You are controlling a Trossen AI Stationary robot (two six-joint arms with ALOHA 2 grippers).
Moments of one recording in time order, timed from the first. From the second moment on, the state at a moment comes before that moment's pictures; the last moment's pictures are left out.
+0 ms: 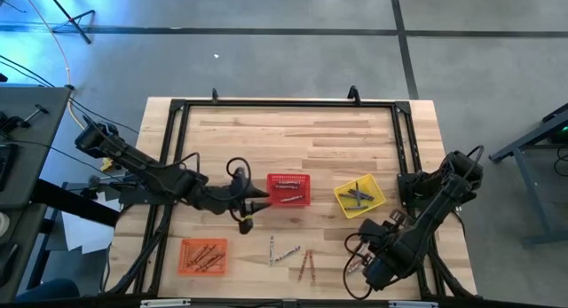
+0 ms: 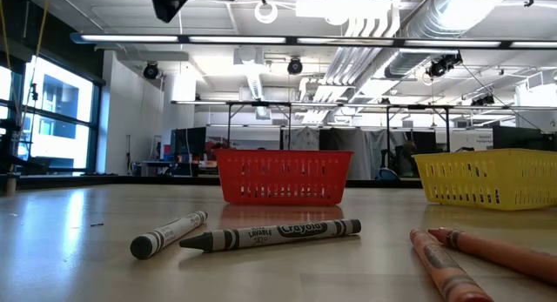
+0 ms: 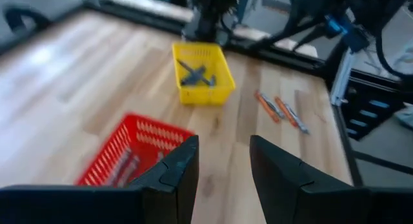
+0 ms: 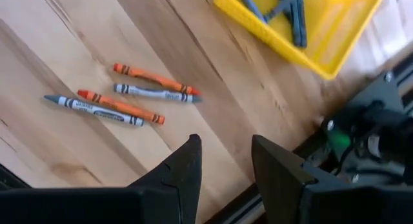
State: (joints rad) left arm -0.44 1.31 0.92 -0.10 -0.52 -0.47; right arm 0.86 1.74 1.49 -1.55 0.12 1.47
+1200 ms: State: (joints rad) left arm -0.54 1.75 0.96 -0.13 -0.30 -1.32; right arm 0.88 1.74 1.49 -1.51 0.23 1.38
